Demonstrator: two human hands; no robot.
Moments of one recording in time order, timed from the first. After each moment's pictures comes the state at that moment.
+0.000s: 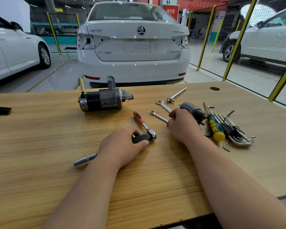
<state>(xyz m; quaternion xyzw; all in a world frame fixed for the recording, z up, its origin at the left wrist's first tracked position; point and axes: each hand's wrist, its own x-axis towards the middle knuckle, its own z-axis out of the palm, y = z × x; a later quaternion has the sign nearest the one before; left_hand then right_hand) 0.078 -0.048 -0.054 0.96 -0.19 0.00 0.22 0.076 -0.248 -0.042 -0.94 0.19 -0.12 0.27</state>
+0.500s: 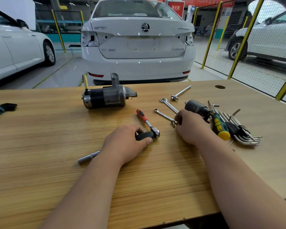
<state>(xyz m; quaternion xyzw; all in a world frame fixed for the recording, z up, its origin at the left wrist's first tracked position) 0.083 -0.048 -0.056 0.95 -0.20 -0.01 0.23 0.060 -0.255 -0.035 -0.96 0.17 -0.06 0.22</state>
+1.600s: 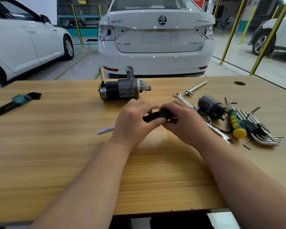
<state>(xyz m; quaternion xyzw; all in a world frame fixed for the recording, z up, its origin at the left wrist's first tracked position) 0.078 -0.041 -0.048 0.81 -0.35 0.31 0.34 0.049 -0.216 -0.043 -0.92 -0.16 -0.23 0.27</state>
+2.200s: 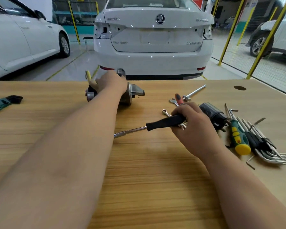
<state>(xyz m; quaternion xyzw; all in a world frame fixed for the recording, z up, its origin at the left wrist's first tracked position) 0.247 -0.061 0.008 0.96 0.10 0.16 0.22 0.066 -0.249 -0.050 -0.91 -0.07 -0.28 0.29</state>
